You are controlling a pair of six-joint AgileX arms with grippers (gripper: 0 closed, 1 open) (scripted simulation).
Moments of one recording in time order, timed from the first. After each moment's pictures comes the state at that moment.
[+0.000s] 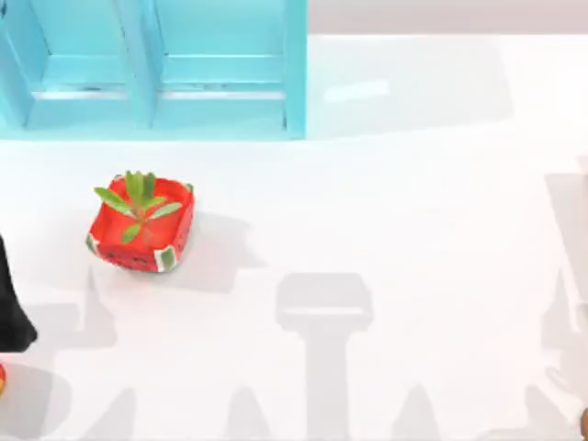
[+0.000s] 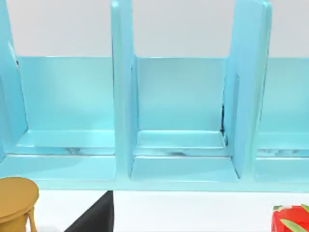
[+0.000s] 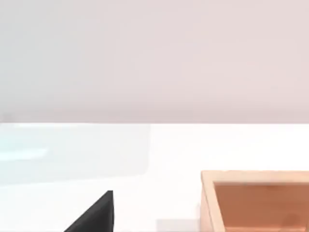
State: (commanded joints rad) left arm 0.00 0.00 0.00 0.00 0.00 0.00; right arm 0.00 0.00 0.00 0.00 0.00 0.00
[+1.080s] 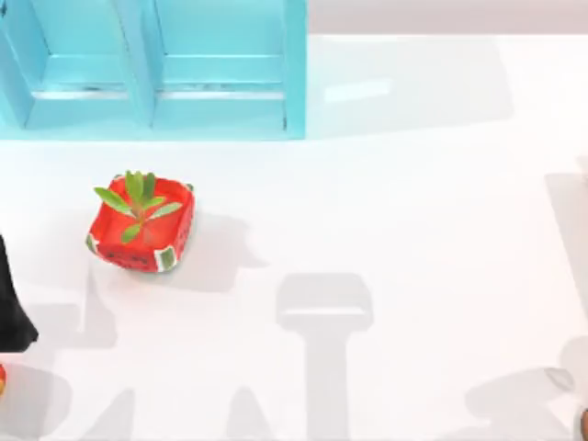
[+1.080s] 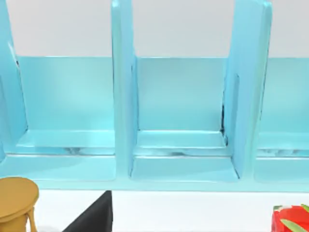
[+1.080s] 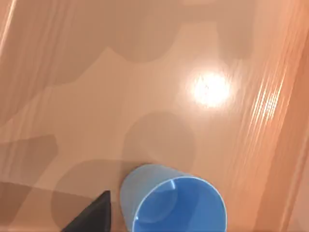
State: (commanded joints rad) left arm 0.00 0.00 0.00 0.00 0.00 0.00; right arm -0.49 1.13 0.90 -0.91 0.00 -0.81
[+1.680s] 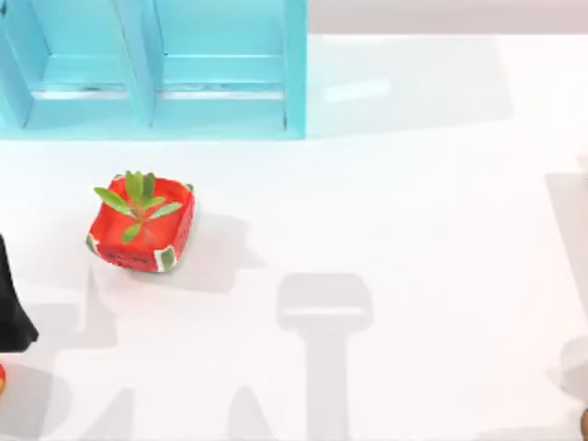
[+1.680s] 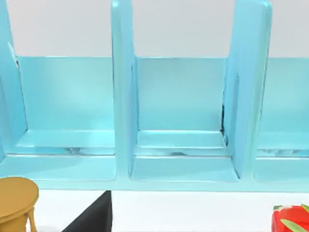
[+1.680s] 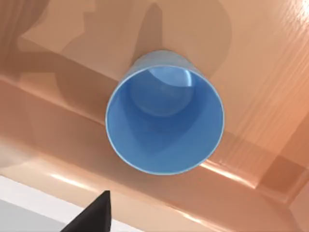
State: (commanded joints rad) left arm 0.00 0.00 0.00 0.00 0.00 0.00; right arm -0.68 1.56 1.25 -1.26 0.00 -1.12
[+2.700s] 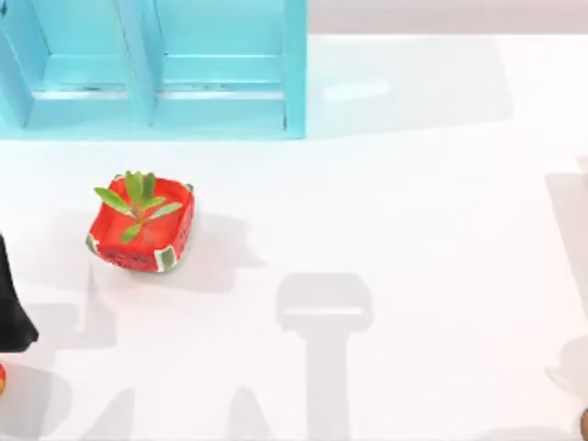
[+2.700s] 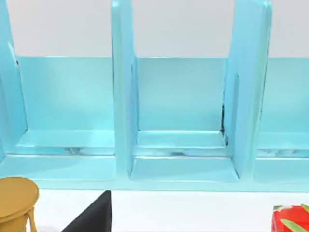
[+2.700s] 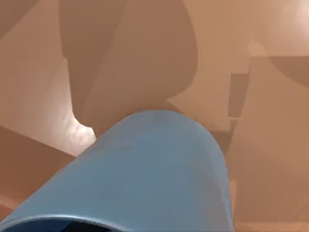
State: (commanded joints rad) left arm 0.00 0.00 0.00 0.00 0.00 0.00; right arm -0.67 1.67 0.95 -0.86 0.00 -1.11
